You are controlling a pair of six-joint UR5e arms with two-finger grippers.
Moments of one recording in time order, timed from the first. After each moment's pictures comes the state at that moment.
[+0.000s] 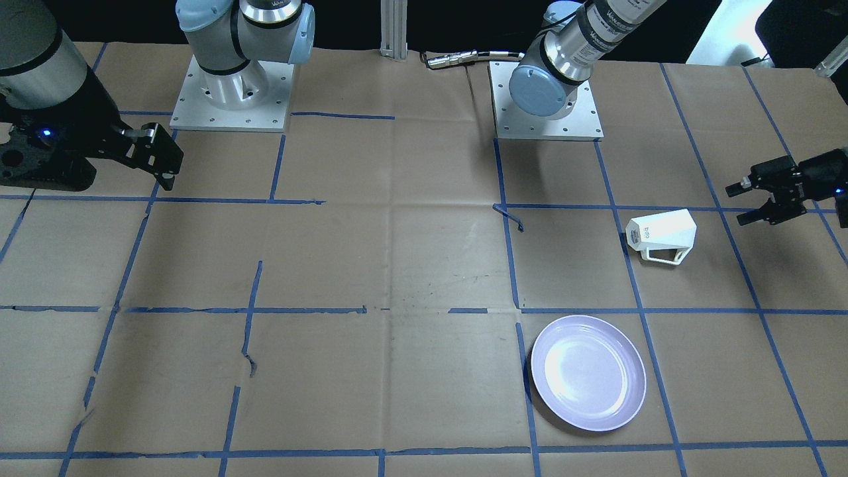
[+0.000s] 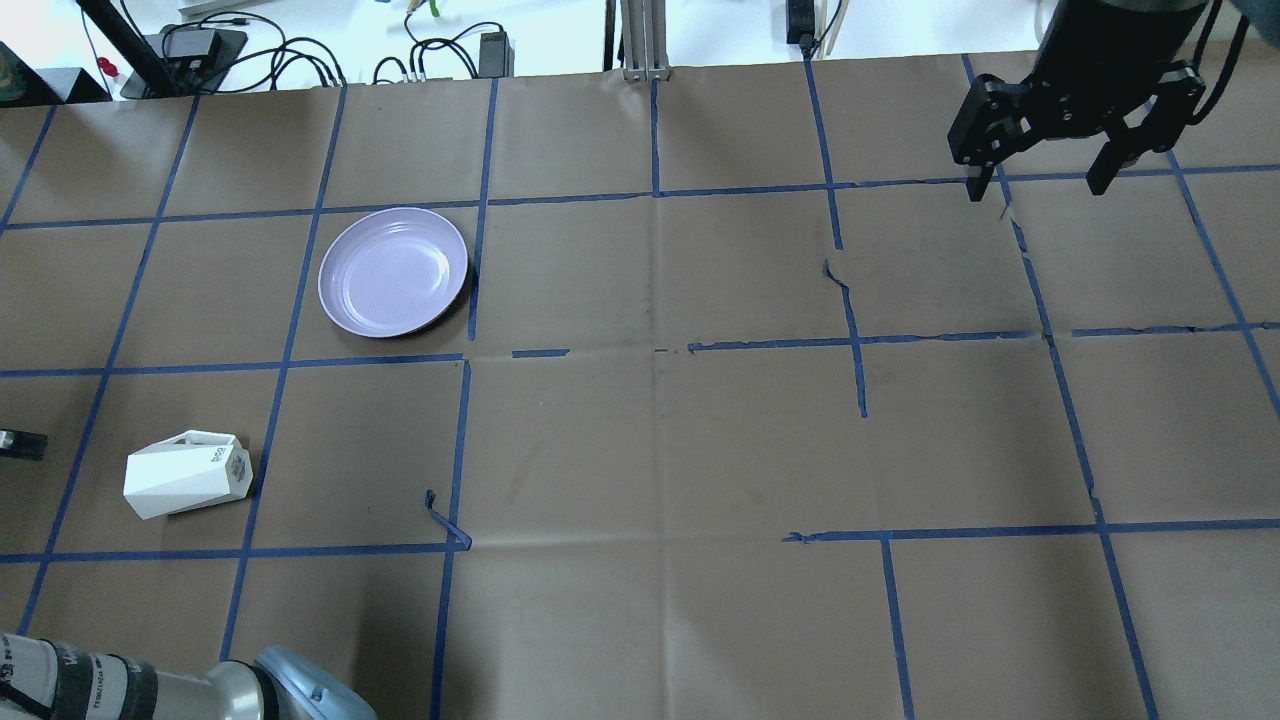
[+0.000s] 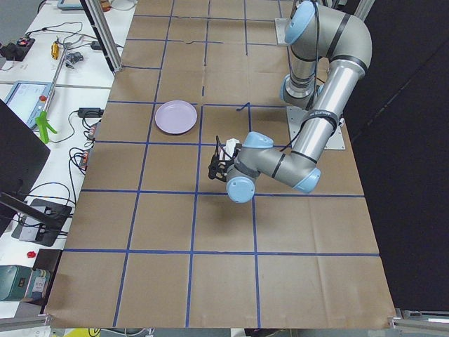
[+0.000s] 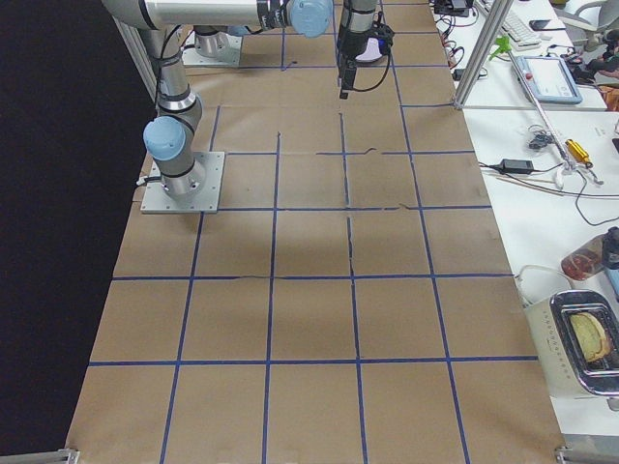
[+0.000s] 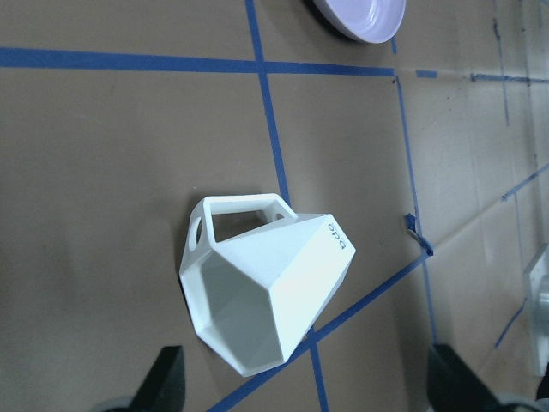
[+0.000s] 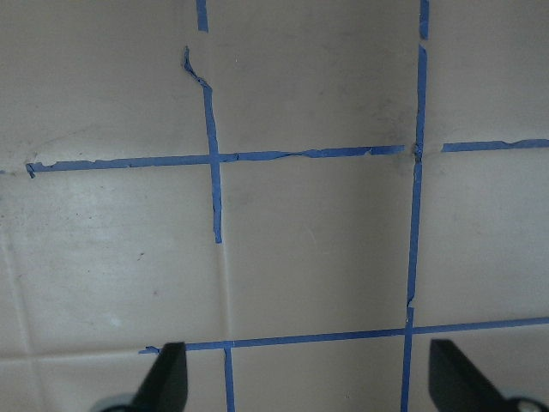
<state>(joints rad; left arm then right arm) -0.50 -2.03 -1.64 -1.88 1.18 1.43 1.47 -1.48 1.43 -1.44 -1.64 -0.06</state>
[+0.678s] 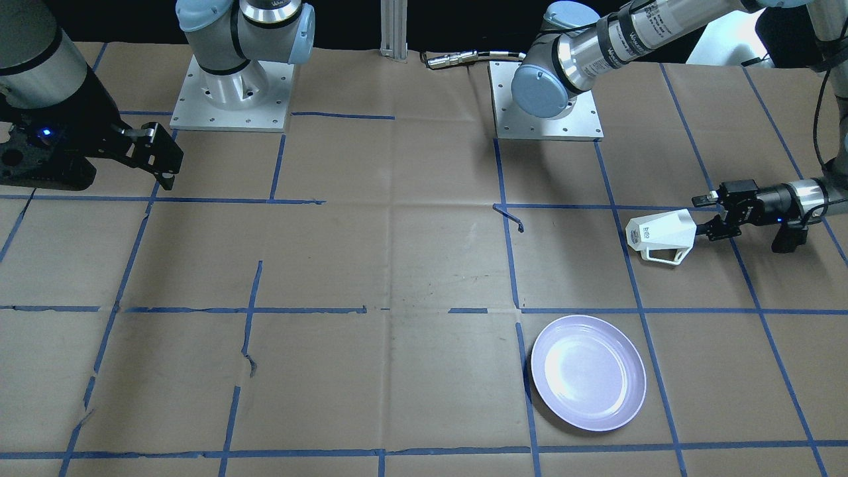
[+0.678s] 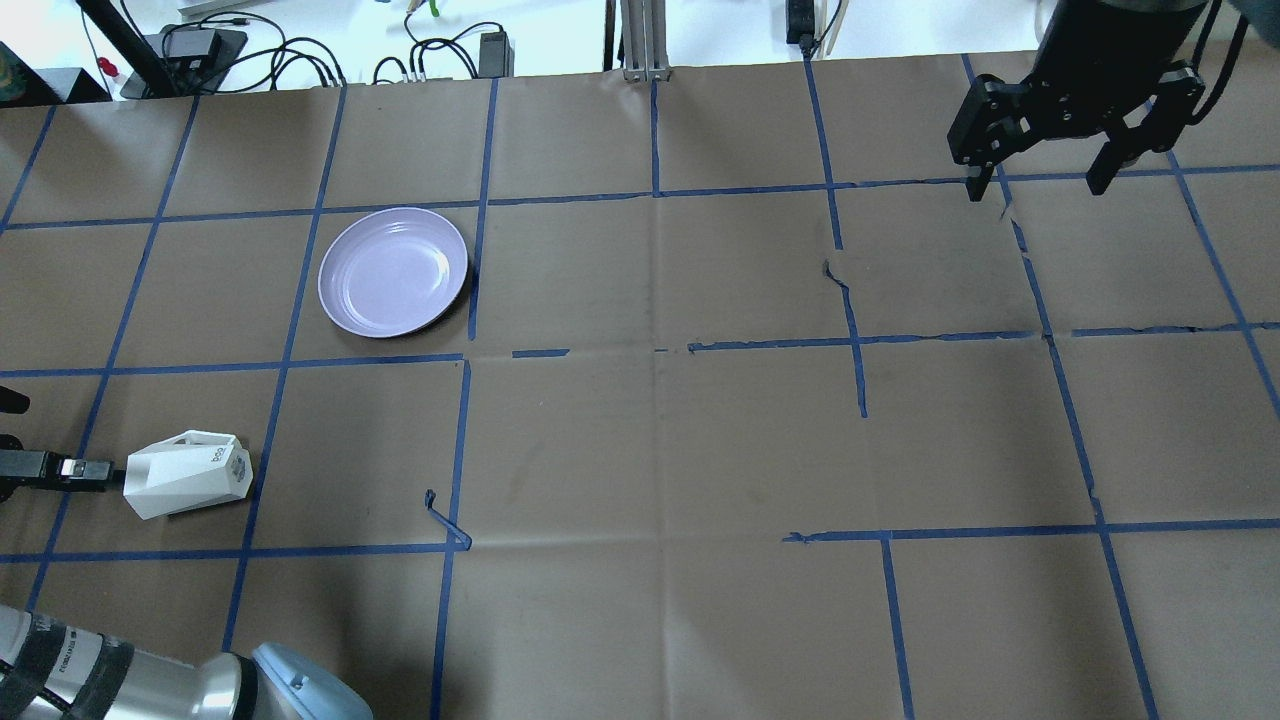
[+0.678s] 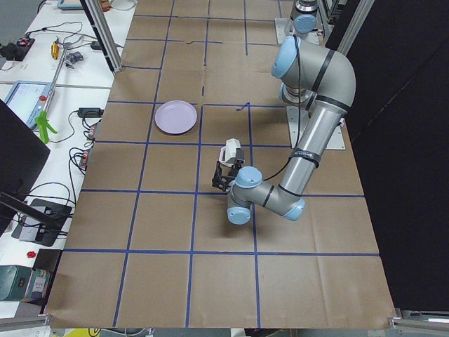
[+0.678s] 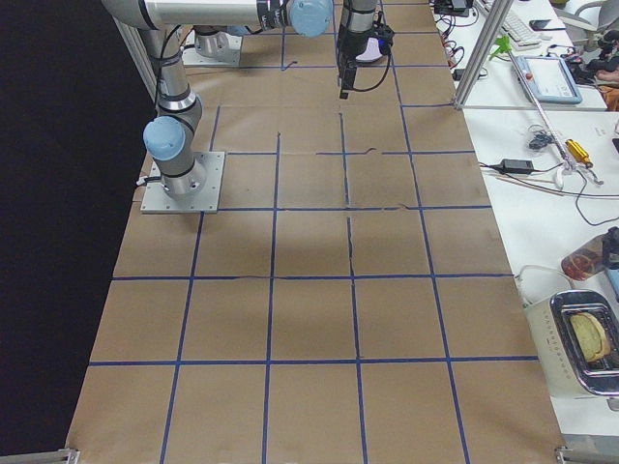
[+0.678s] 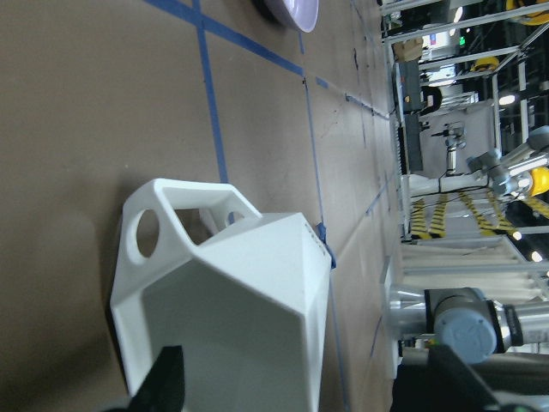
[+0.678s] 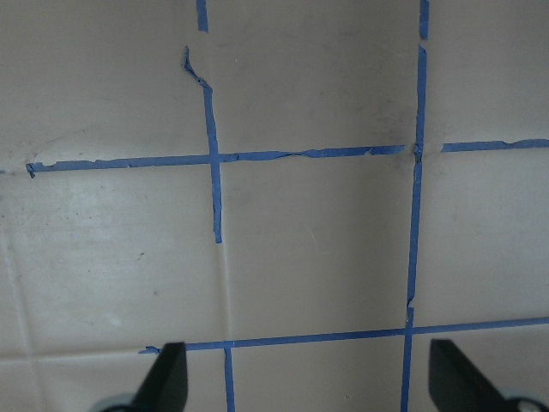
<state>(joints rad) -0.46 -2.24 -1.64 -2.08 1.11 1.54 1.47 -1.48 1.43 -1.44 -1.64 -0.06</state>
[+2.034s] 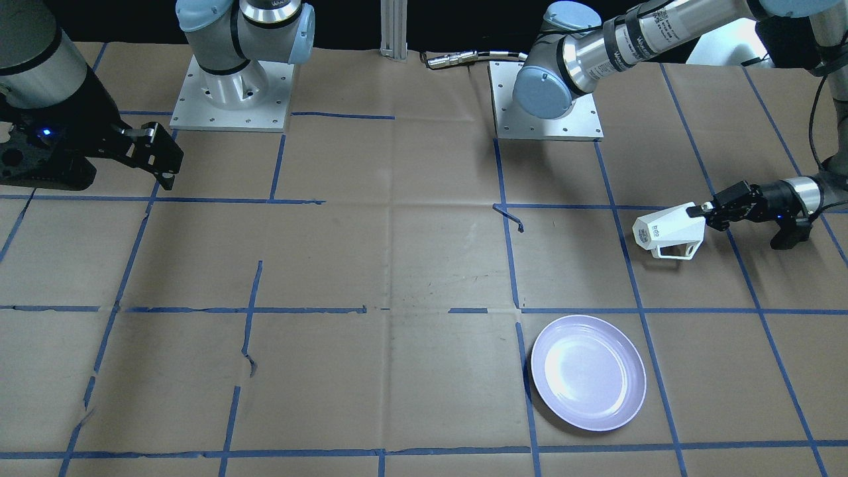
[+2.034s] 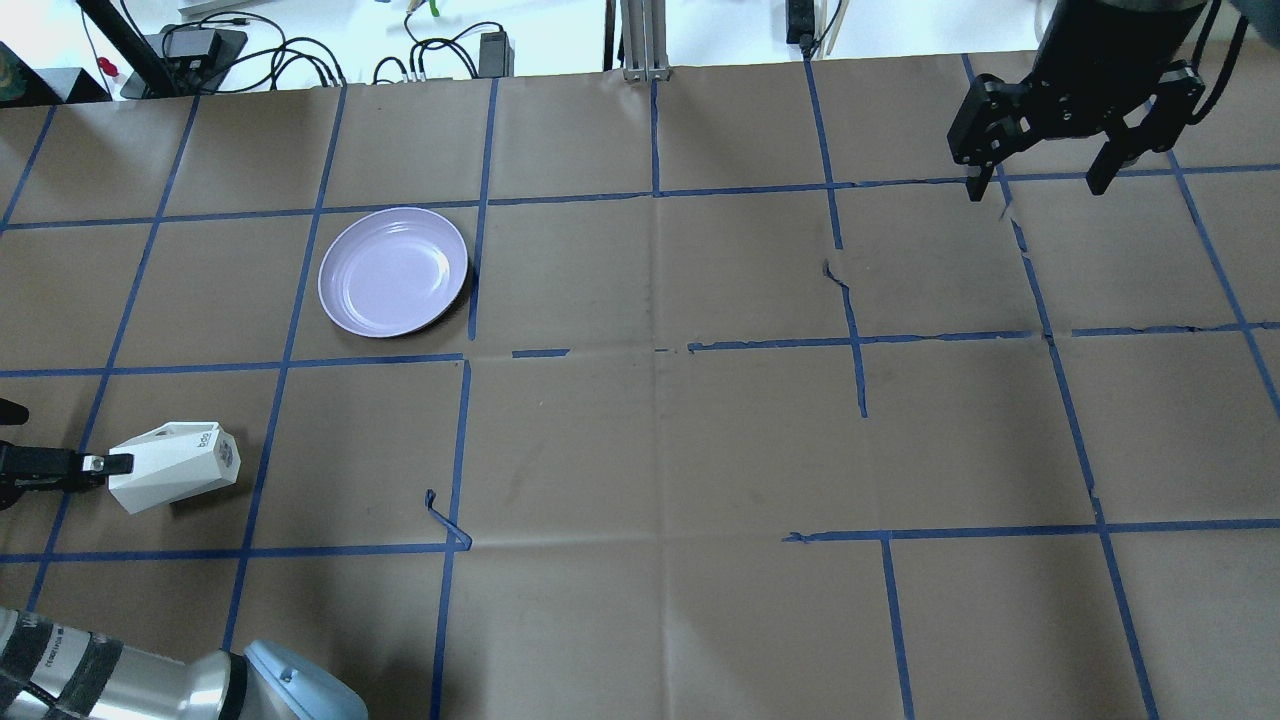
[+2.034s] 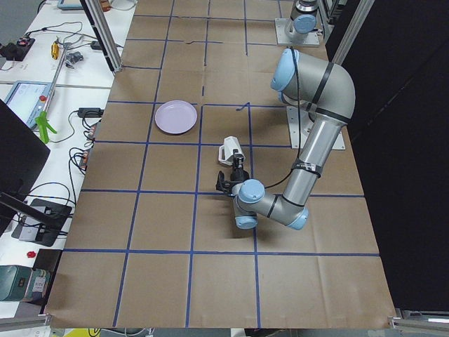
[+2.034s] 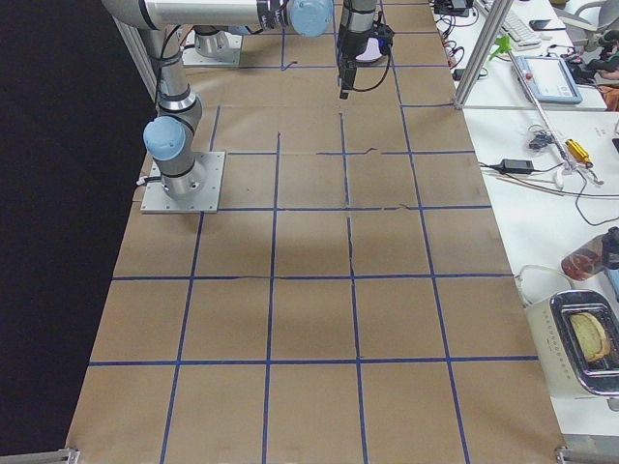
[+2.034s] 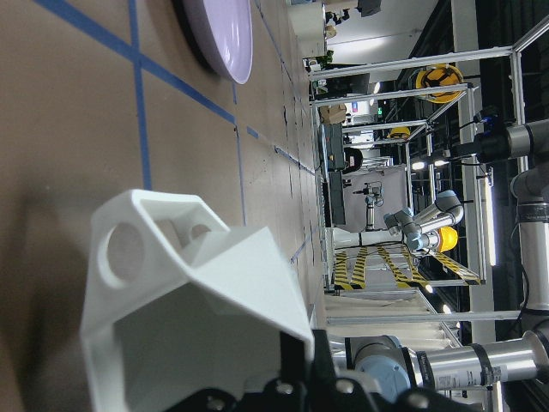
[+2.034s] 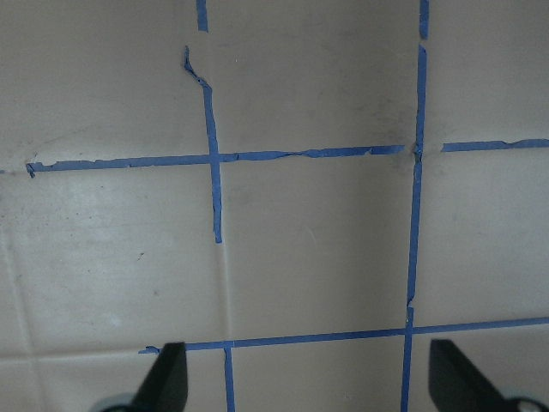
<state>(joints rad) -0.44 -2.25 -1.61 -2.25 1.03 1.57 1.47 -1.48 1.43 -1.44 -1.64 -0.06</state>
